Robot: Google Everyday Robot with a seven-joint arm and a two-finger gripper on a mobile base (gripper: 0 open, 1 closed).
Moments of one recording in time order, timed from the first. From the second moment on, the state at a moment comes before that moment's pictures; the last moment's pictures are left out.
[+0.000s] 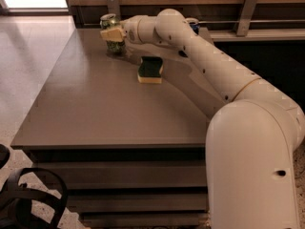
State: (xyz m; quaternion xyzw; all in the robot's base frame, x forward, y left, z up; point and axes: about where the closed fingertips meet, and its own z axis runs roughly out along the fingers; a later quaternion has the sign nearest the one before) arm 0.858 0.117 0.890 -0.37 0.69 0.26 0.57
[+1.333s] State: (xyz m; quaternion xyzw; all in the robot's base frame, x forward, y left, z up) arm 0.848 0.077 0.910 -0.45 0.73 0.17 0.49
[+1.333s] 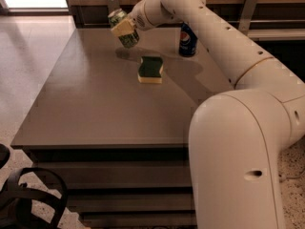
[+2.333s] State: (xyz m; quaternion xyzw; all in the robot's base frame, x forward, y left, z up) arm 0.846 0.090 0.896 -0.53 0.74 0.10 0.40
